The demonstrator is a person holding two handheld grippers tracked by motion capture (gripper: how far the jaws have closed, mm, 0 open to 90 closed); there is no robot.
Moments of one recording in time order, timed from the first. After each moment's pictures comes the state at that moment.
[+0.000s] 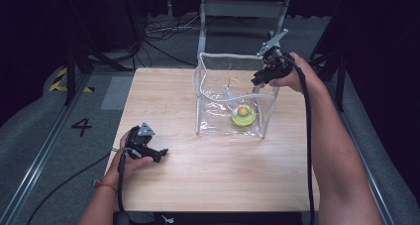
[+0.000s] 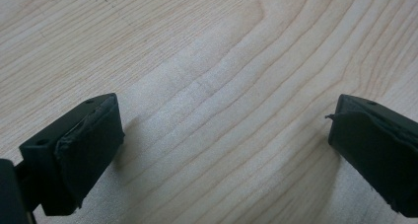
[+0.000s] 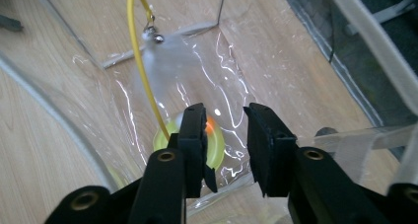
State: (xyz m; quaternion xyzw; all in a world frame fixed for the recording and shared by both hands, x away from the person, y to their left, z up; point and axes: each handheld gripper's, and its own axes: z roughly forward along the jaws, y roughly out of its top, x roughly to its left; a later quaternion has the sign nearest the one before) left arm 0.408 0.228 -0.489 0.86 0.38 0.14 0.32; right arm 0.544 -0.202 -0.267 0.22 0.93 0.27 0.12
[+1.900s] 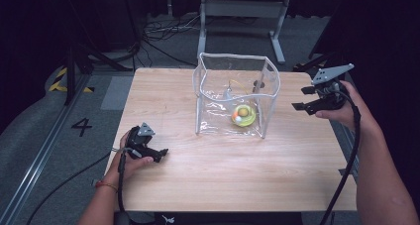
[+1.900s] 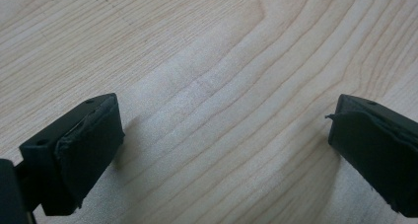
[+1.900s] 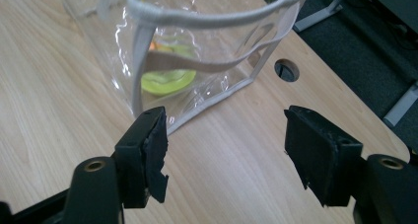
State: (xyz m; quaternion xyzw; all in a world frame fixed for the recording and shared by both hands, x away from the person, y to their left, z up) left arm 0.408 0.228 -0.489 0.86 0.38 0.14 0.32; right arm 0.452 -0.322 -0.296 0.27 0.89 0.30 0.20
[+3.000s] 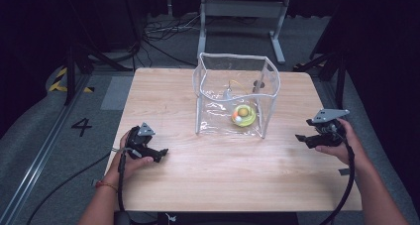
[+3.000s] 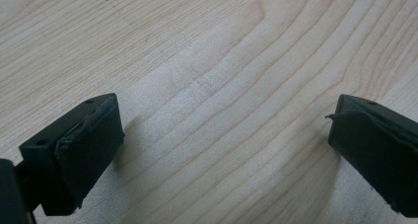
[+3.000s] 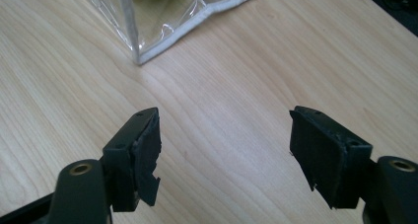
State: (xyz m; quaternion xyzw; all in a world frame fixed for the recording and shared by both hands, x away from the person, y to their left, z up) left arm 0.408 0.228 -0.490 0.86 0.38 0.14 0.32; right arm 0.411 -0.357 -0.405 0.32 0.88 0.28 0.22
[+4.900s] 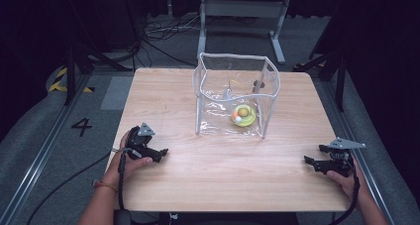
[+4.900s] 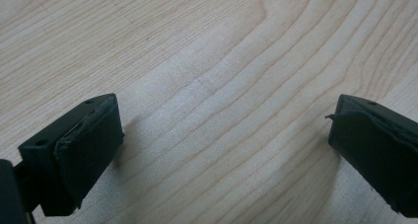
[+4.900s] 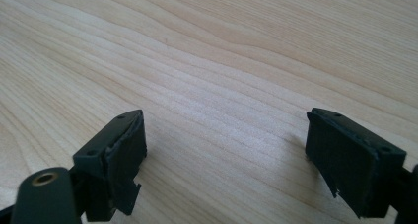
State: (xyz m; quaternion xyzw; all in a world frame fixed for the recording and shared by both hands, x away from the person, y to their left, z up) left arm 0.406 0.227 -0.490 0.85 0.39 0.14 0.32; right arm 0.363 -0.413 -0.494 0.45 0.80 0.35 0.19
